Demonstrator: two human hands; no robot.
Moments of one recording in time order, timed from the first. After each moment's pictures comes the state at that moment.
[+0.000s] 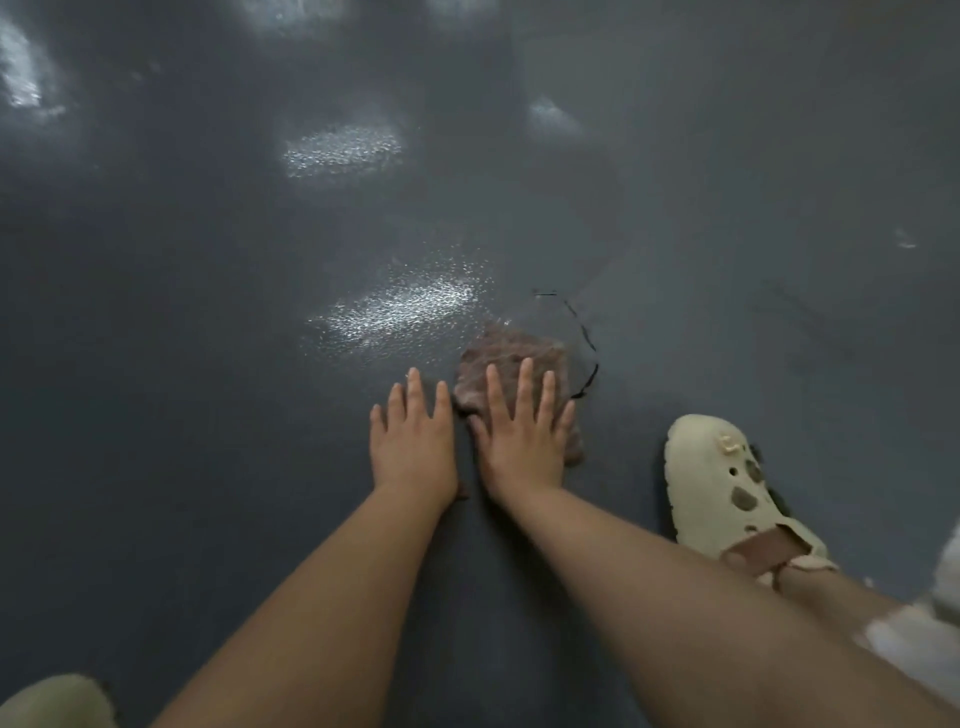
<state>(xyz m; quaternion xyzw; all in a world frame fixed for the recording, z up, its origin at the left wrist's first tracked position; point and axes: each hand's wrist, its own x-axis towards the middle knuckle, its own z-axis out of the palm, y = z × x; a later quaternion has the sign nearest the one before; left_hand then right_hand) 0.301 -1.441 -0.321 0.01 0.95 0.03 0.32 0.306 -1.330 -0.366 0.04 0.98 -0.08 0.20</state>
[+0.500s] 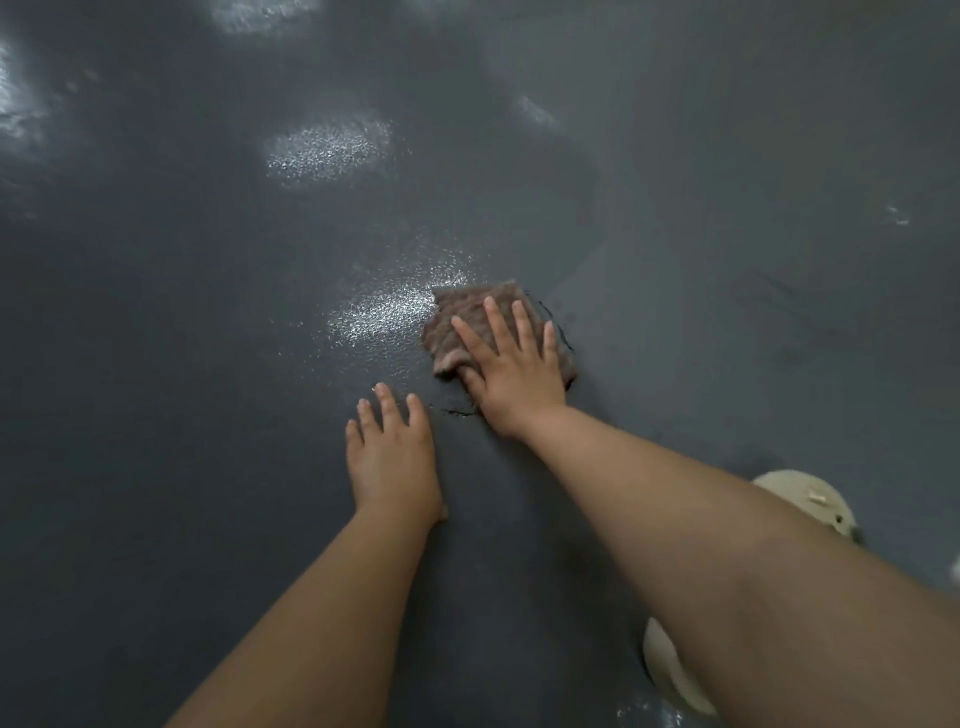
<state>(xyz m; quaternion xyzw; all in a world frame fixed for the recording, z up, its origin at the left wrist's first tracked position) 0.292 -1.424 -0.321 -0.01 0.93 -0.03 0.35 0.224 -1.290 -0.364 -0.09 0.98 -0.04 0.19</state>
